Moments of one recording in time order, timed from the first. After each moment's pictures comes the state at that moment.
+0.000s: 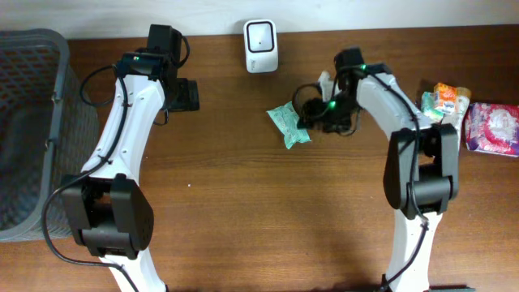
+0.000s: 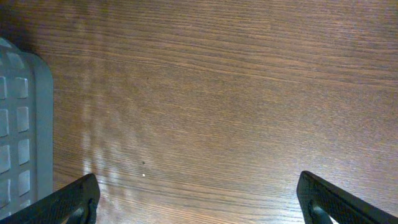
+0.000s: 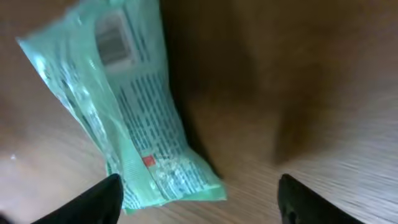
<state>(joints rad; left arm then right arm) -0.13 2.00 1.84 -1.10 -0.24 -0.20 0.13 2.23 1.71 -0.95 -0.49 0.09</state>
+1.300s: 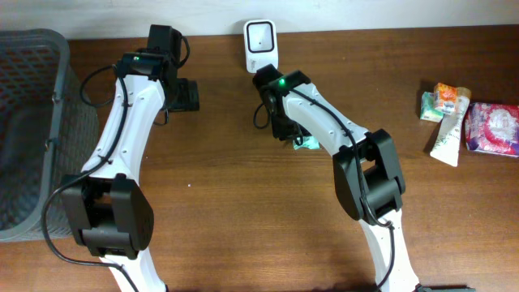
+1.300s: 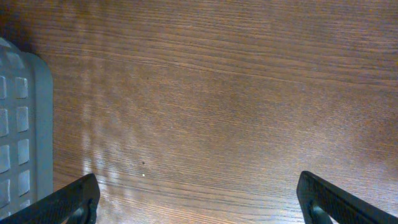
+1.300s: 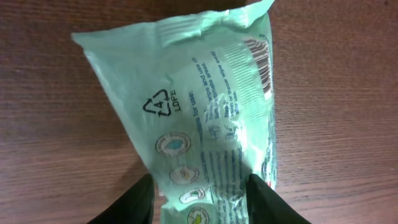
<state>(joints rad) -0.13 2.00 1.84 -1.10 -0.24 -0.20 0.49 2.34 1.96 -1.19 0.28 0.44</state>
